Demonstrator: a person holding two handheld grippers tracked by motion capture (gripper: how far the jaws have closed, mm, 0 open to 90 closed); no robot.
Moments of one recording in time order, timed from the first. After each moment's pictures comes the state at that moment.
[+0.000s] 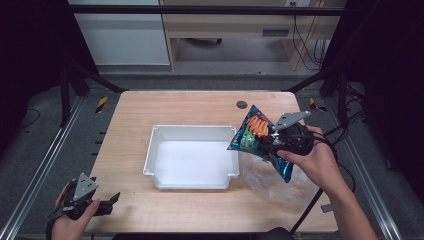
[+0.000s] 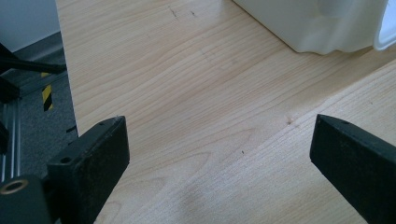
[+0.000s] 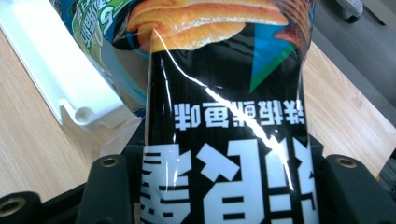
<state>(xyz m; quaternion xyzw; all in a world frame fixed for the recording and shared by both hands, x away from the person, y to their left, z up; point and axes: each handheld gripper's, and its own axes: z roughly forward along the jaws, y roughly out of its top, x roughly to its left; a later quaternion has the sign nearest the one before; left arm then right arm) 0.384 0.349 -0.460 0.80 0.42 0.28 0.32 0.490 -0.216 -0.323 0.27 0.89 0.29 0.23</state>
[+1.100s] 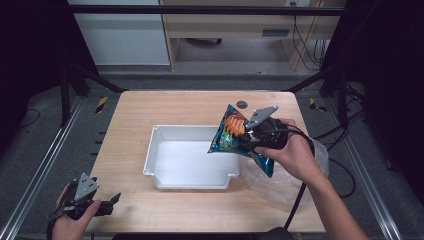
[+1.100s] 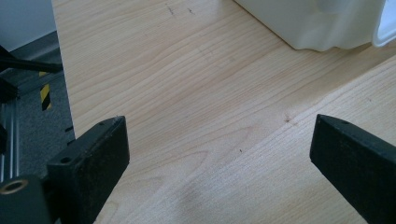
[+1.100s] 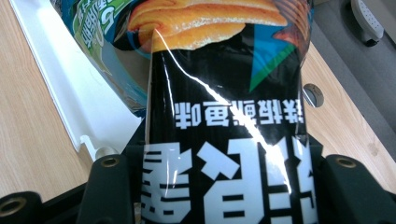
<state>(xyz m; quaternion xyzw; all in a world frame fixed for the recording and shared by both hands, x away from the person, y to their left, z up) 0.385 0.347 -0.461 0.80 0.42 0.28 0.32 0.504 -0.159 -0.317 0.21 0.91 0.27 0.22</state>
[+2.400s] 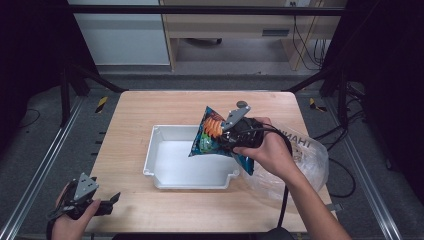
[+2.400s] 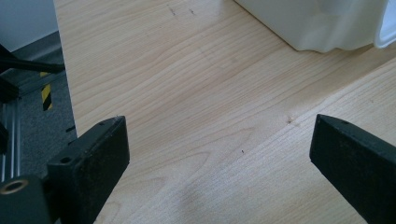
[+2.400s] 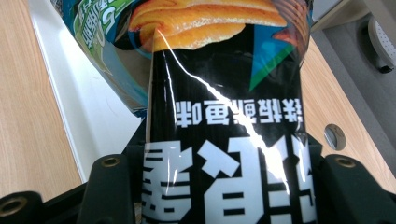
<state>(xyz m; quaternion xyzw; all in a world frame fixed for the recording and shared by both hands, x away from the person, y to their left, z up) 0.385 0.348 -0.460 0.80 0.42 0.28 0.32 0.514 -0.106 -0.325 0.16 0.92 0.27 0.21</state>
